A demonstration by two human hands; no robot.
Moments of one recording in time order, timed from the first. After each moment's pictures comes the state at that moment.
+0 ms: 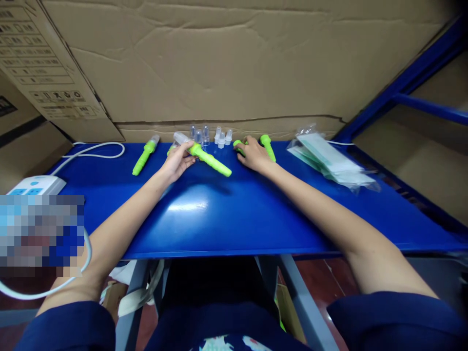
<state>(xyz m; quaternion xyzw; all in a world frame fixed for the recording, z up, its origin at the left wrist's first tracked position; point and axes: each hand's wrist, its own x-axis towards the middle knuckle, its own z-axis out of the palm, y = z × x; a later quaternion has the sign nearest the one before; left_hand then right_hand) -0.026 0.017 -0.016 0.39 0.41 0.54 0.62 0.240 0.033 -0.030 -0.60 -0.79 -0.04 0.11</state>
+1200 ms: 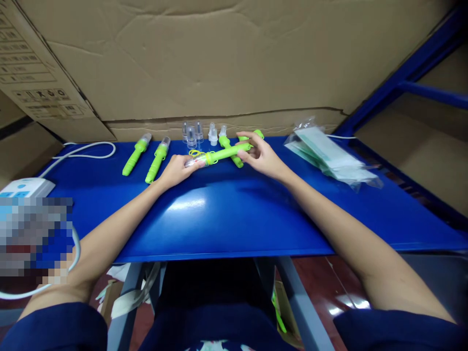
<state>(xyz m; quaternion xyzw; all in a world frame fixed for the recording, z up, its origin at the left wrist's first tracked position) -0.023 0.000 -0.030 0.81 0.47 0.29 0.19 0.259 -0.016 -0.022 -0.43 -0.69 0.33 0.47</state>
